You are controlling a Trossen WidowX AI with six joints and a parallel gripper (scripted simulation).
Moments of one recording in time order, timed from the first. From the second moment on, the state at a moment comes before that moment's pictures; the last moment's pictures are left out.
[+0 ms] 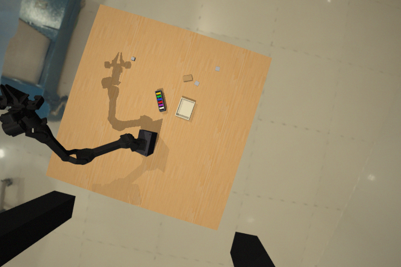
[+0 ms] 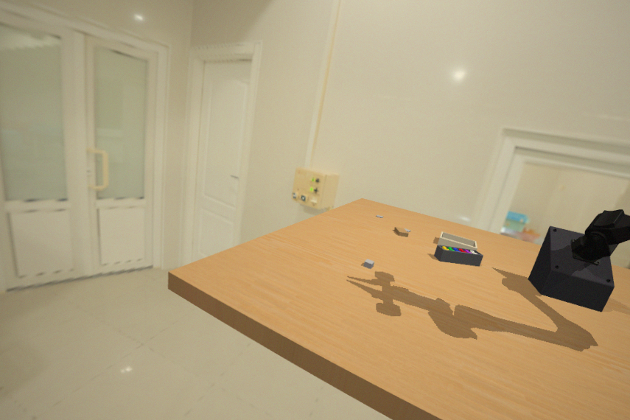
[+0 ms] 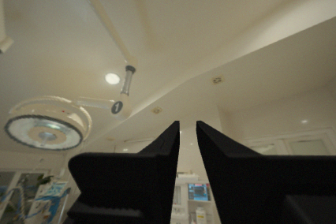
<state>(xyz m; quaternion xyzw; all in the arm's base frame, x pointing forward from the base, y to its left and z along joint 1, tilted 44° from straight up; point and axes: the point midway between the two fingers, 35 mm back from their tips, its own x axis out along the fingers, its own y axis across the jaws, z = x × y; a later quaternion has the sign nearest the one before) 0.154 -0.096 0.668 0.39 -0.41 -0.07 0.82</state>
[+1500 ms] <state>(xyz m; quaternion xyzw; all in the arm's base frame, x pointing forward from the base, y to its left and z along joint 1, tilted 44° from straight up) 0.402 -0.032 0.064 0.54 0.55 -0.12 0.63</state>
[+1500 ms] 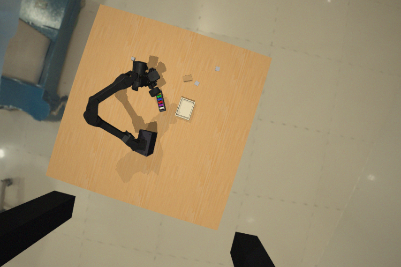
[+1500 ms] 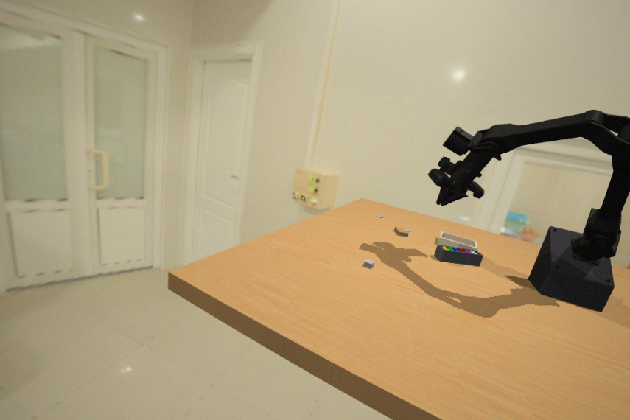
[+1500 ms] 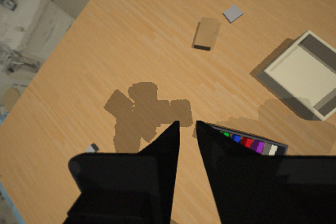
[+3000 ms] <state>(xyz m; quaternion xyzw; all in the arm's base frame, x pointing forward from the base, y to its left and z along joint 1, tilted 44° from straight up) 0.340 0.039 -0.037 0.57 0.69 -0.11 0.43</state>
